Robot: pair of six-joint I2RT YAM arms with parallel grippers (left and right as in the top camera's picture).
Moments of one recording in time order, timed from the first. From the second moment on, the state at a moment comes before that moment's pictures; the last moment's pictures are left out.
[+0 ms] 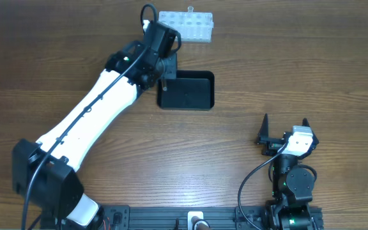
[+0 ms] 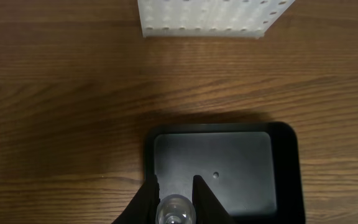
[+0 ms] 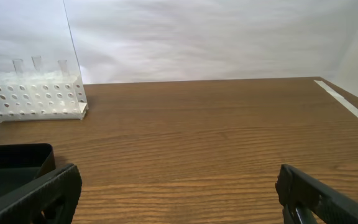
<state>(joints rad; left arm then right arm) -0.53 1.73 1.48 -0.72 -0.20 -0.44 0.09 0.01 0.01 -0.05 0.22 0.00</state>
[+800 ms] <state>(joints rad) -0.54 1.93 1.48 -0.64 -0.26 -0.44 0.09 0.01 0.01 -0.05 0.22 0.00</state>
